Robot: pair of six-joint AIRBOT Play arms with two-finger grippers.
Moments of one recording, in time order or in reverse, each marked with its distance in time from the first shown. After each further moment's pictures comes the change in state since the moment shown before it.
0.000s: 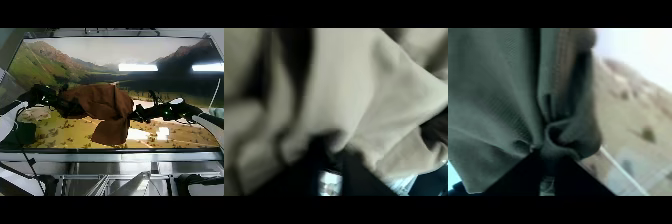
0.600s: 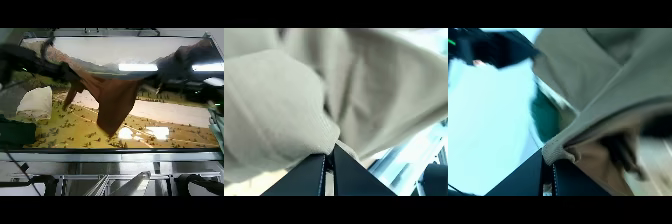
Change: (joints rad) left arm -0.036 0.309 0.412 -0.049 0.149 0.008; right arm -0.201 0.348 0.179 0.312 0.272 -0.228
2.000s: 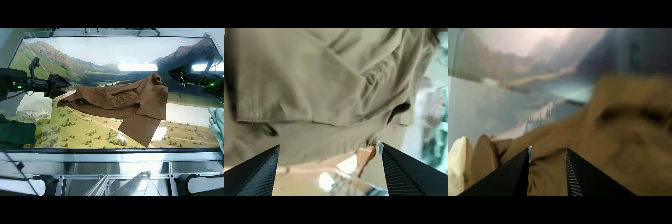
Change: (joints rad) left arm 0.220 -0.158 -0.243 -0.087 -0.093 0.039; right arm -0.295 -0.401 0.246 -0.270 -0.241 0.066
